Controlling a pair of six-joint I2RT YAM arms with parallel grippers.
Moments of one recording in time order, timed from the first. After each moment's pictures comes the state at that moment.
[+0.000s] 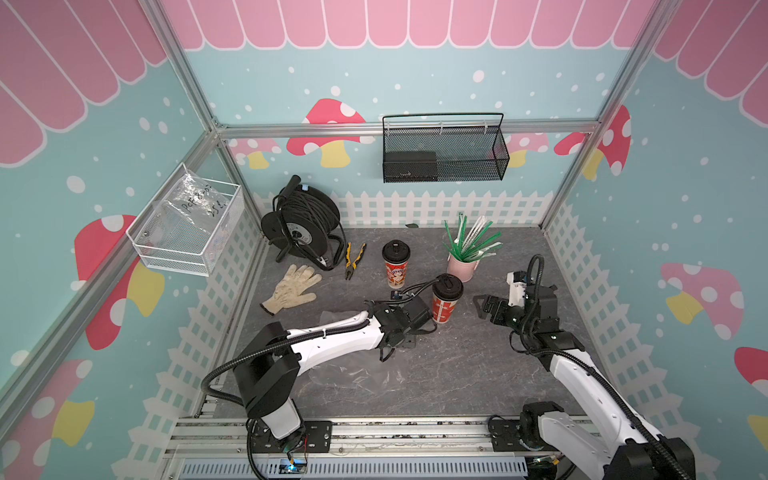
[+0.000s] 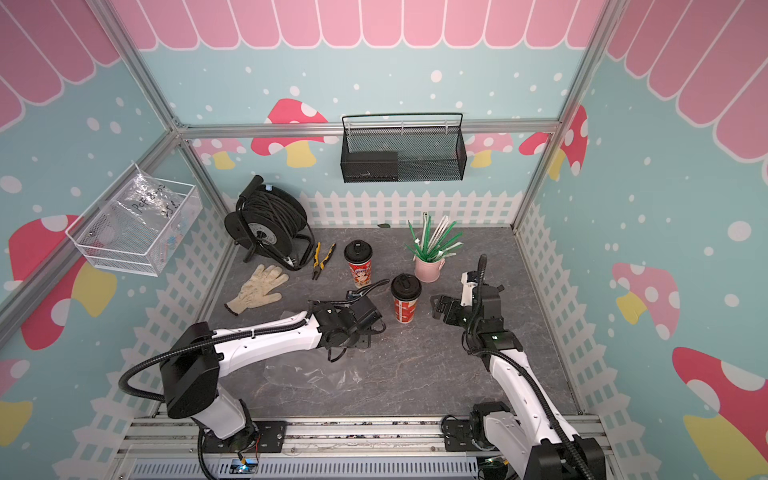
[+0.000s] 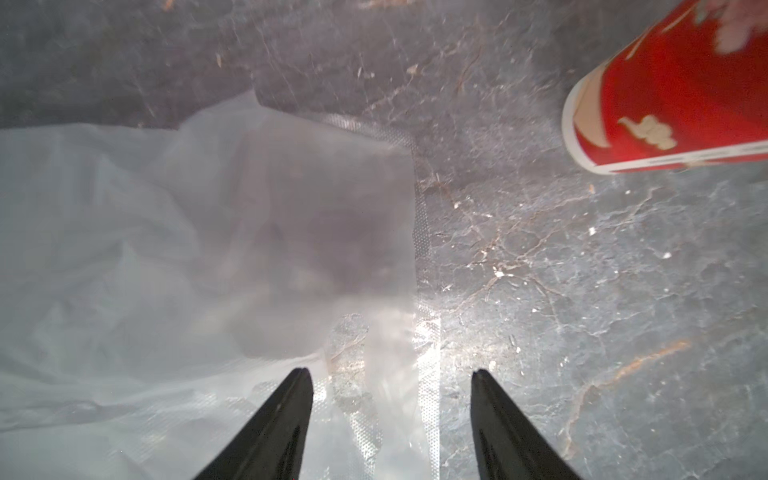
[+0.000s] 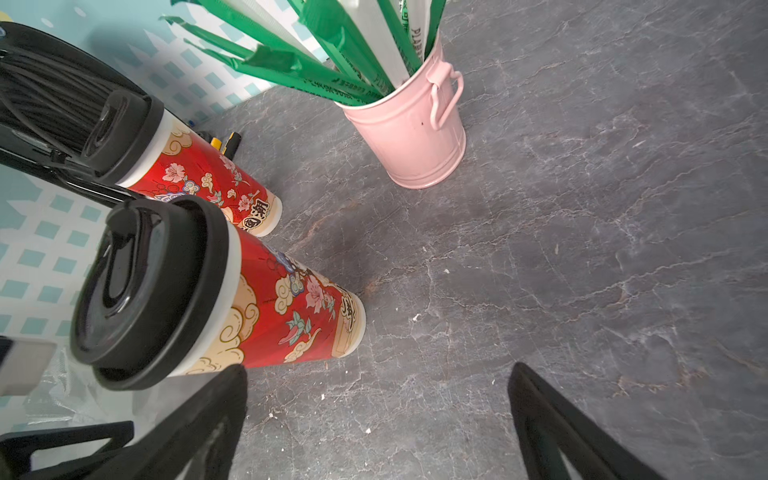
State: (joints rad) left arm -0.96 1.70 1.18 -0.77 -0.27 -0.90; right arm 0.11 0.96 0.56 -0.19 -0.26 0.38
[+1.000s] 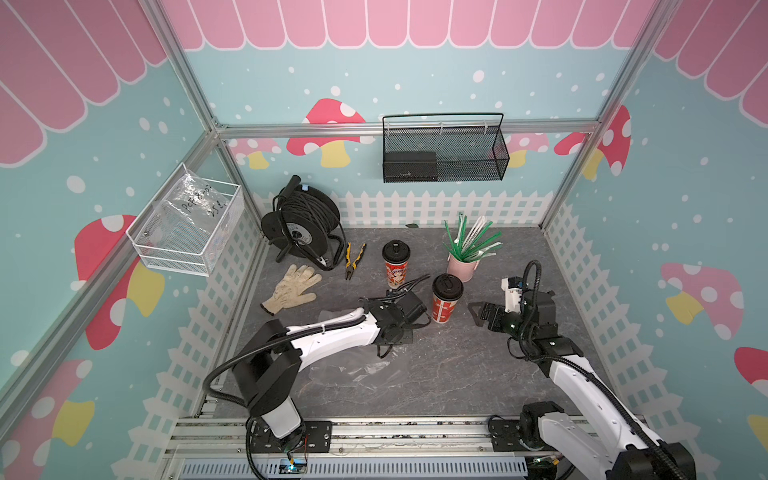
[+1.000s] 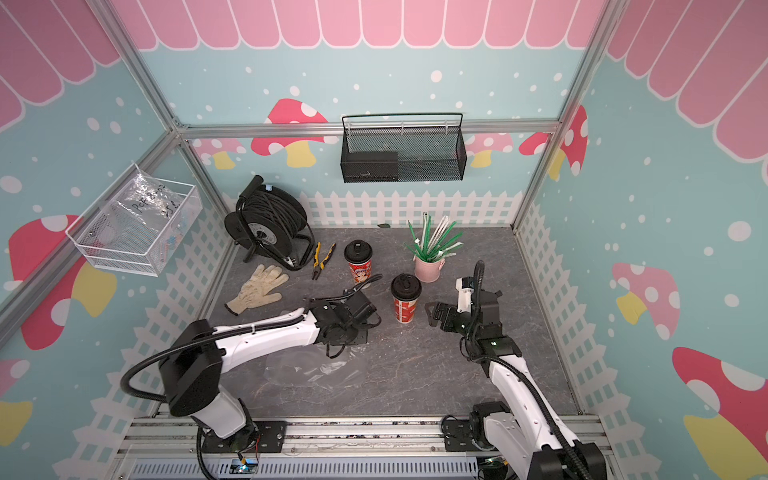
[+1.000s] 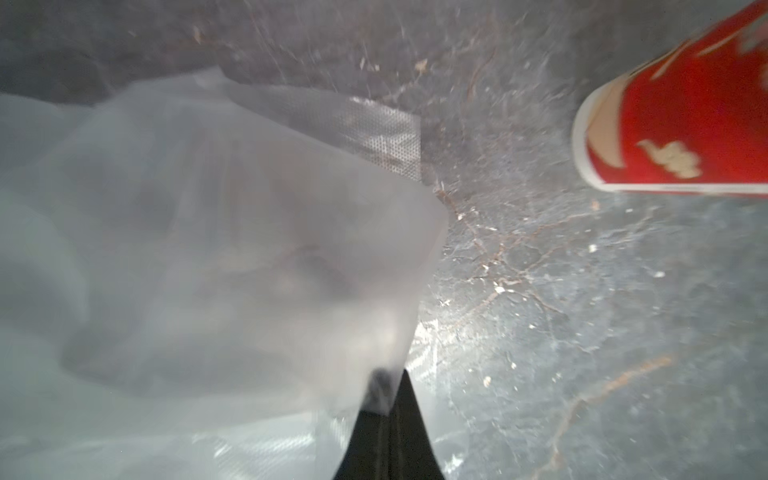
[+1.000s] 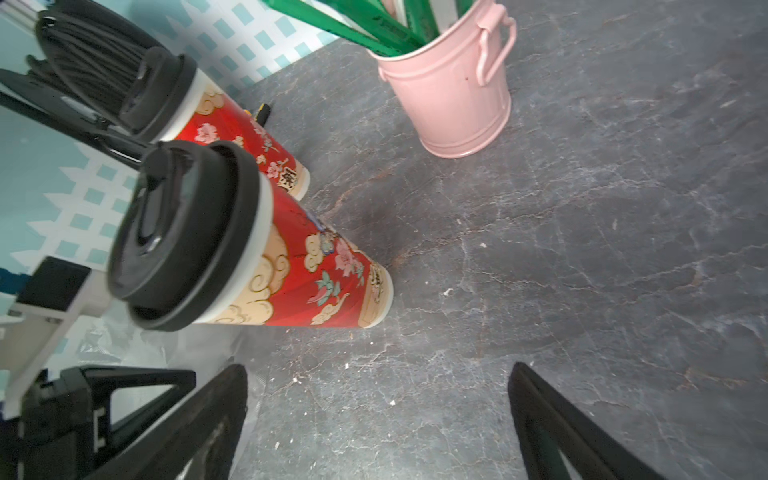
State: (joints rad) left arm -0.89 1.60 1.14 -0.72 -0.19 -0.89; right arm 0.15 0.91 0.51 -0.18 -0.36 0.39
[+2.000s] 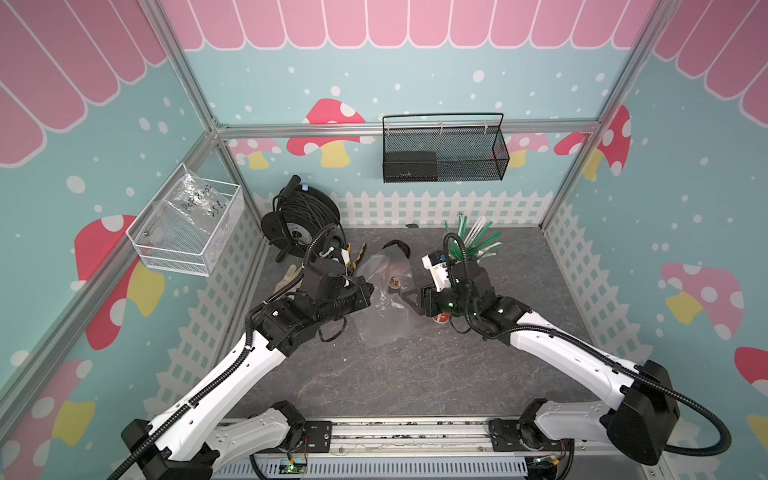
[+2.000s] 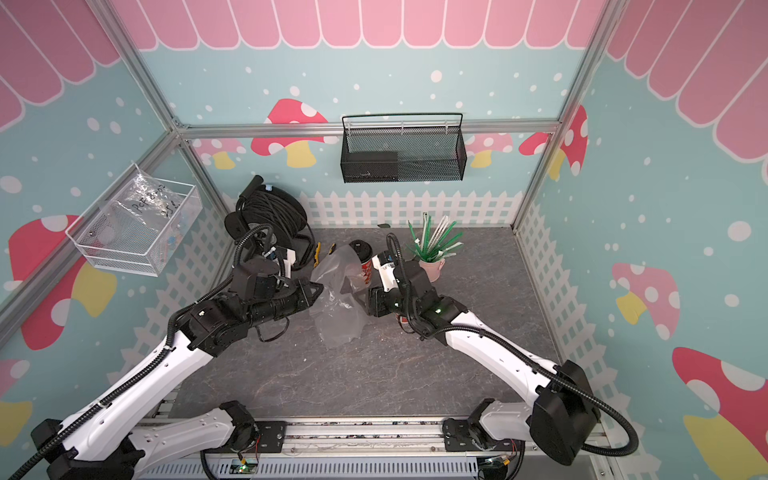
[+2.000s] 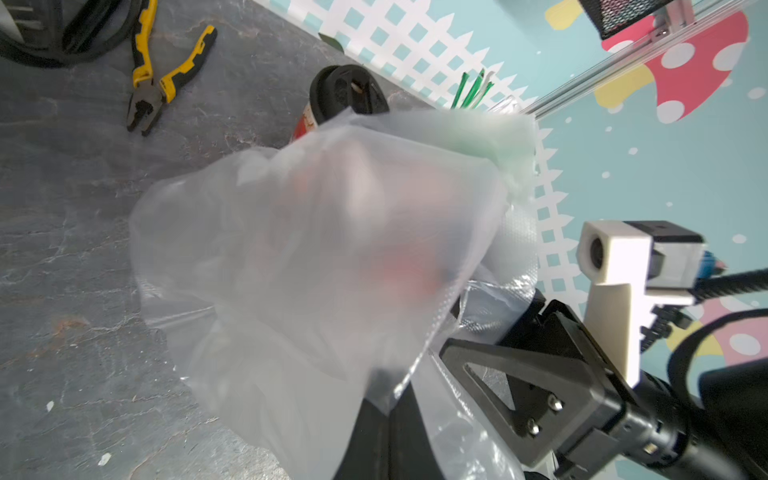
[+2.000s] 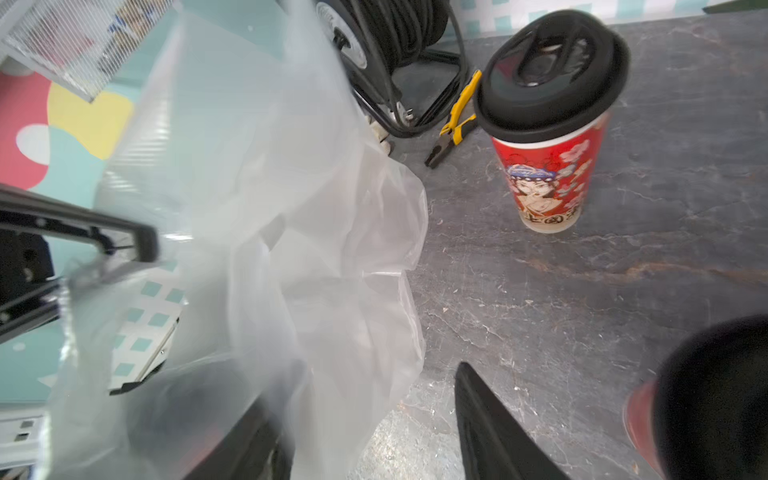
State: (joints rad) left arm -0.61 1.06 1.12 -0.65 0.03 -0.85; right arm 0.73 1.31 1.03 -0.21 -0.25 0.44
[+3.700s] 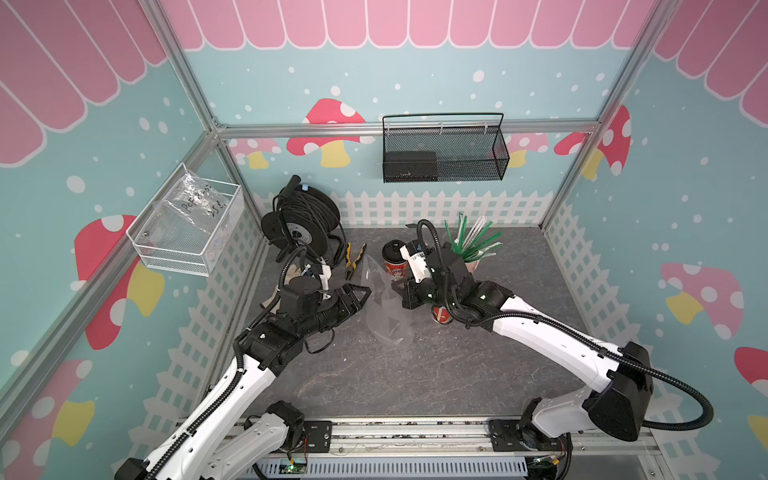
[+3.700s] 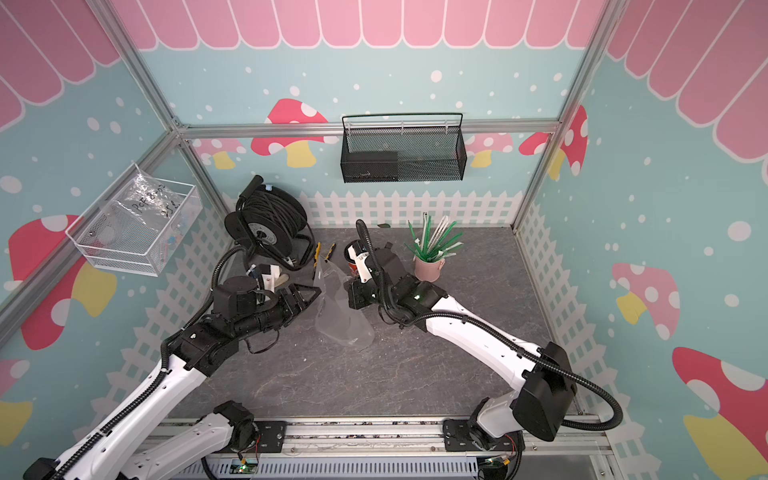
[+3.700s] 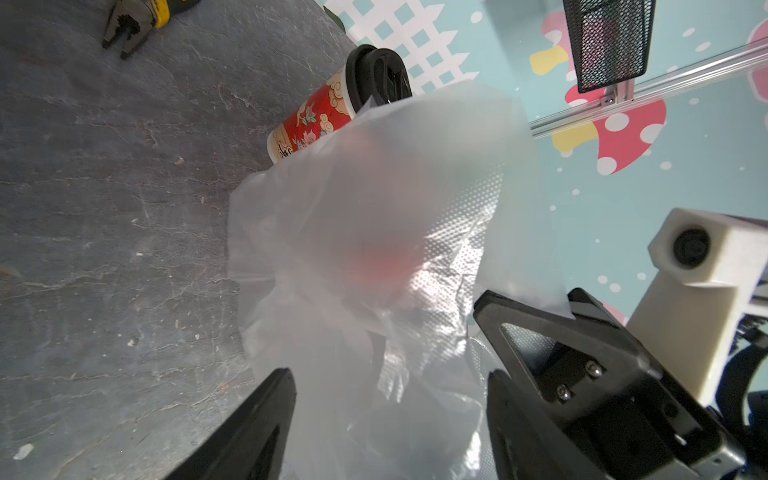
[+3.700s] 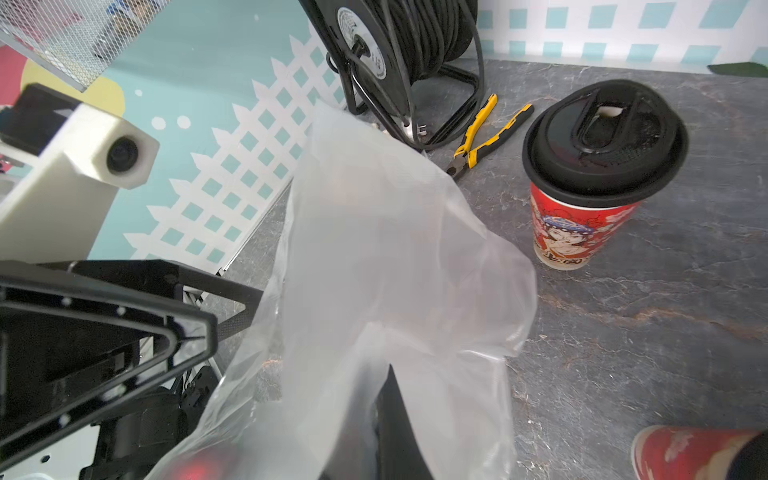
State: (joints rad) left arm -0.46 0.89 0.88 -0.47 0.24 -0.98; right arm 0.83 1.43 1.28 -0.37 -0.10 0.42
